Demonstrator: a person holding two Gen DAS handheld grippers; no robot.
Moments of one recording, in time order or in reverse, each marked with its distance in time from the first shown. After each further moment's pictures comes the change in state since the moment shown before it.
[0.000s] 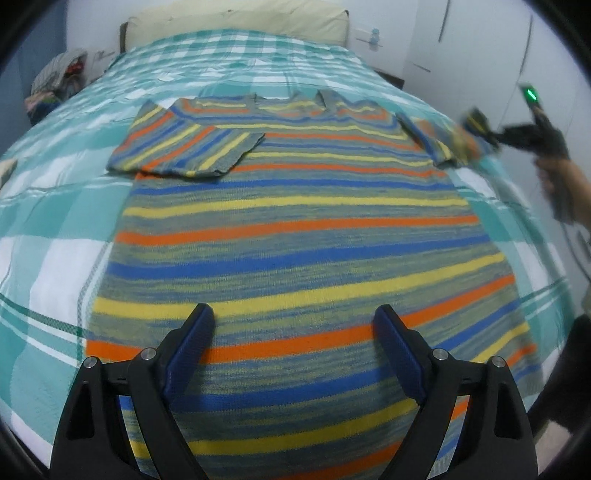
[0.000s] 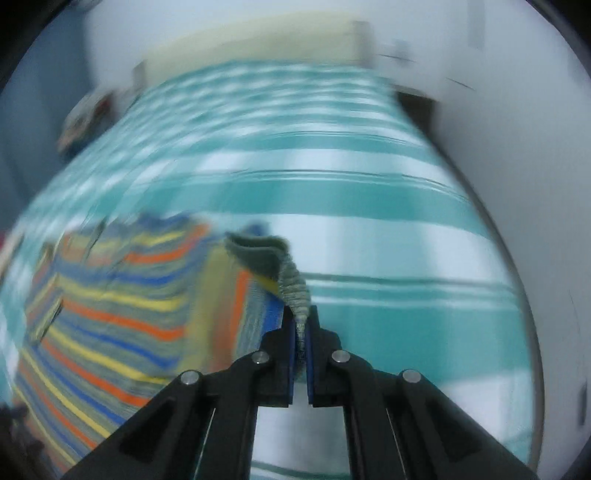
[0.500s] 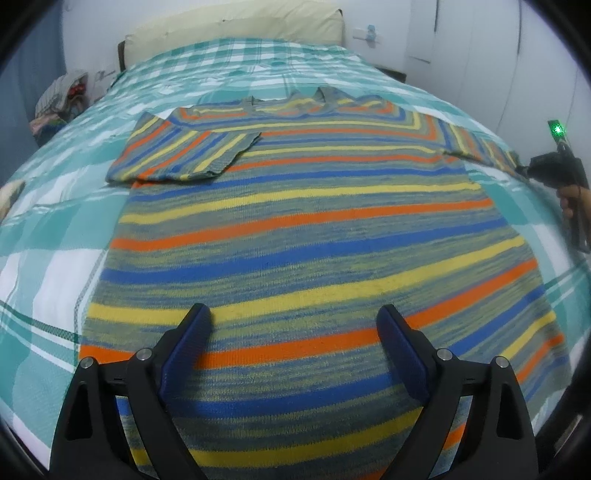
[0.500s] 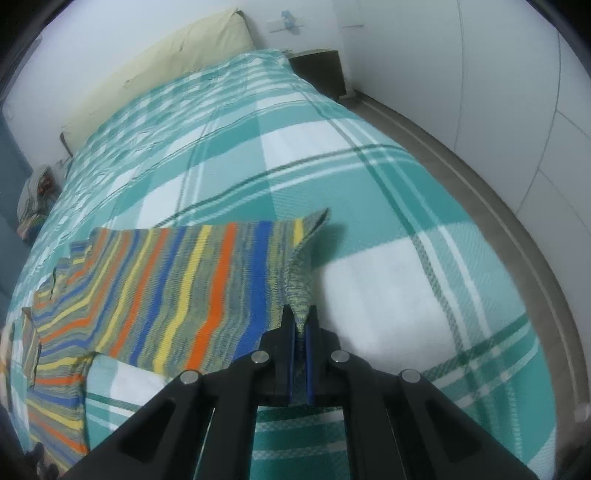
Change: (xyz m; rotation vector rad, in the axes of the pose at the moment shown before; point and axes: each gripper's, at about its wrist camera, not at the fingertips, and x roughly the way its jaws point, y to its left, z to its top) left arm 0.015 -0.013 -0.005 0.068 -0.028 0.079; right arm 0.014 -0.093 -0.082 0.324 0.039 -0.035
